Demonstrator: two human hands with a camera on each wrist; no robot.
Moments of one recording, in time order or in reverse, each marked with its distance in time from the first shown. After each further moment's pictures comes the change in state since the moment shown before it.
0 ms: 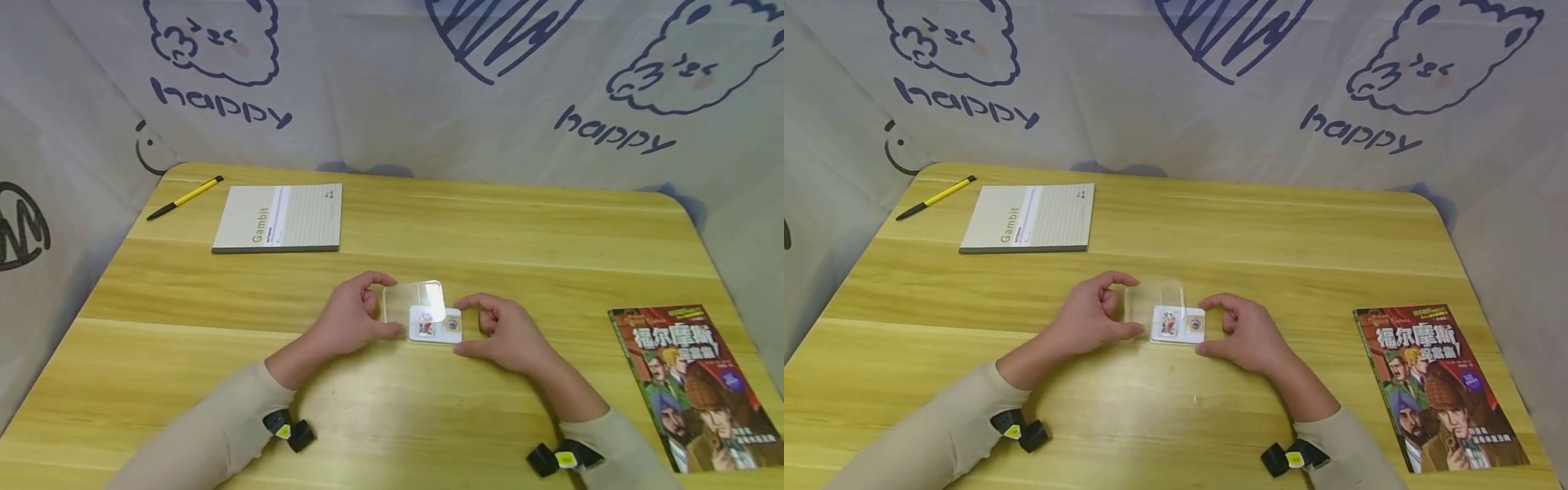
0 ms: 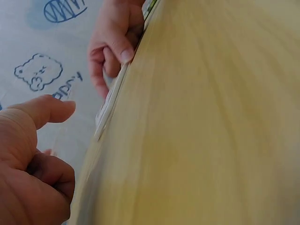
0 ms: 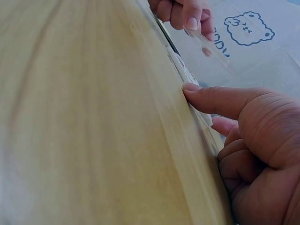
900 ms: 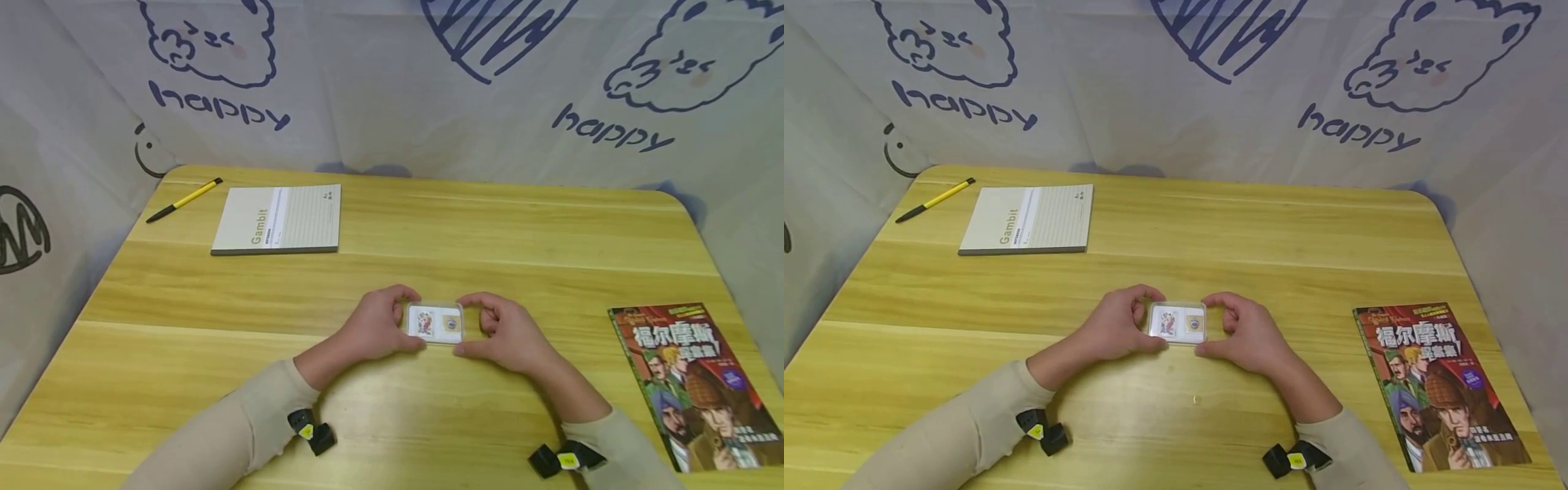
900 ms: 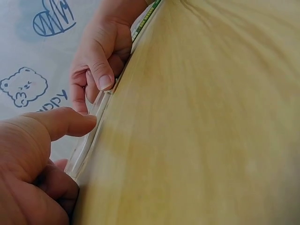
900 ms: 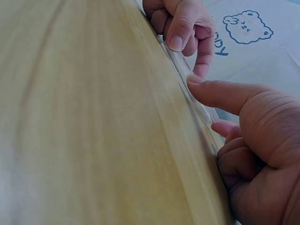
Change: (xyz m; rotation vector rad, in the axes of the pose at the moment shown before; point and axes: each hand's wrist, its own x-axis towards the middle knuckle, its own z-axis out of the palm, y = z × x) left_hand 0.009 0.012 0.032 0.128 -0.132 -0.088; right_hand 0.000 0.005 -0.001 0.037 0.011 0.000
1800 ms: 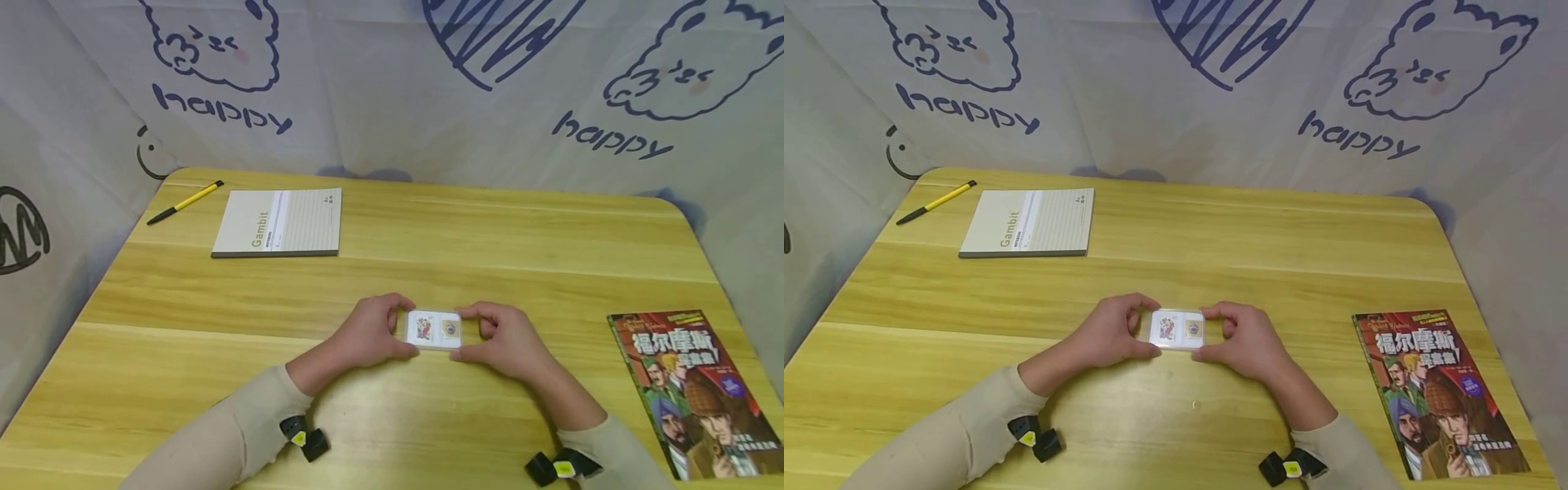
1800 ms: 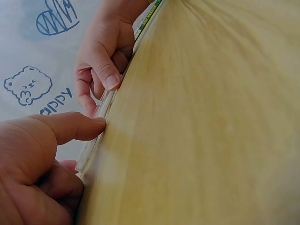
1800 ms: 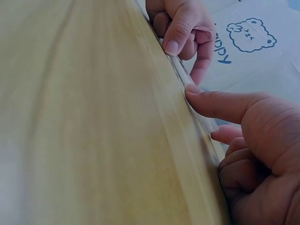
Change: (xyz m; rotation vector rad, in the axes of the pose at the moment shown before) left_hand -0.005 -0.005 -0.006 0.079 -0.017 0.046; right_hand -0.002 -0.009 0.003 -0.038 0.025 0.081
